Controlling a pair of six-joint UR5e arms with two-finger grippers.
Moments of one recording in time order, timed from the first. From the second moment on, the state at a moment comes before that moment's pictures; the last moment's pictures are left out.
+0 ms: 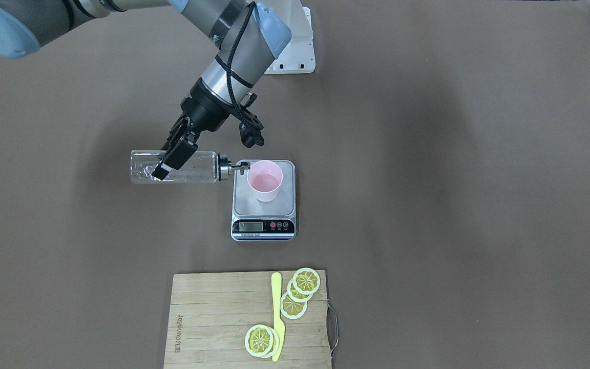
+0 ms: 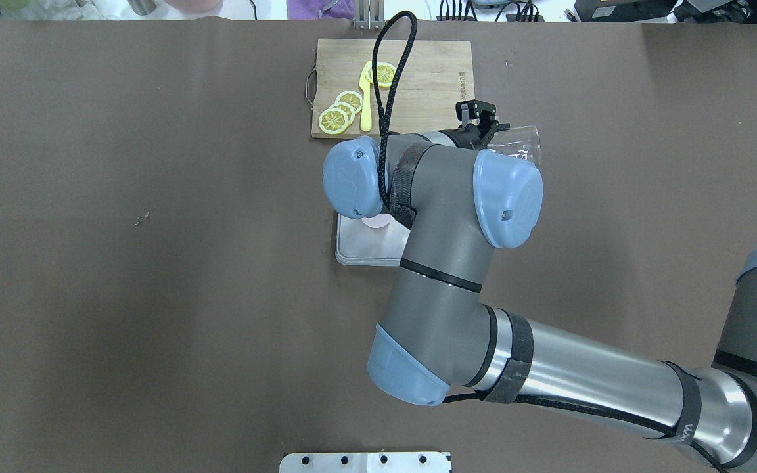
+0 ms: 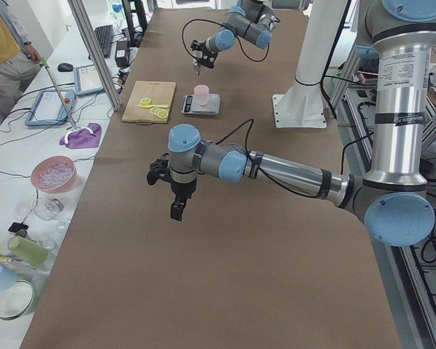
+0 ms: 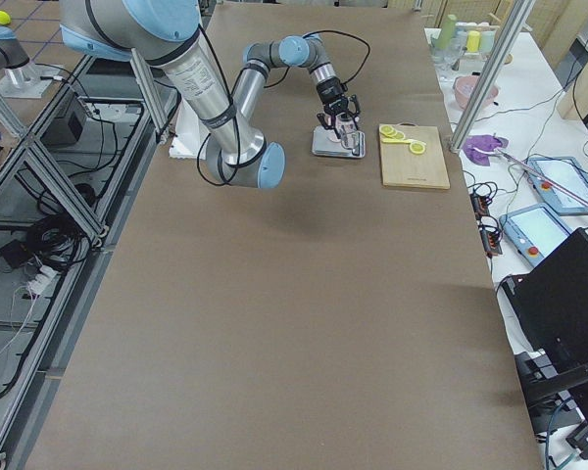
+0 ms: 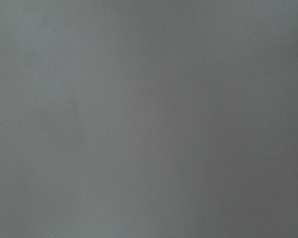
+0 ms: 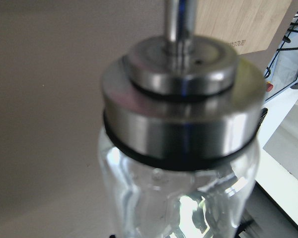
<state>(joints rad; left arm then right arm) -1.39 -1.54 -1.83 -1.64 -2.22 -0.10 0.49 -0.67 1.69 -2.42 1.10 -0.25</state>
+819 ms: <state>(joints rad) -1.39 -1.54 -1.84 -1.64 -2.22 -0.11 0.48 -0.66 1.68 -2.45 1.06 -0.27</state>
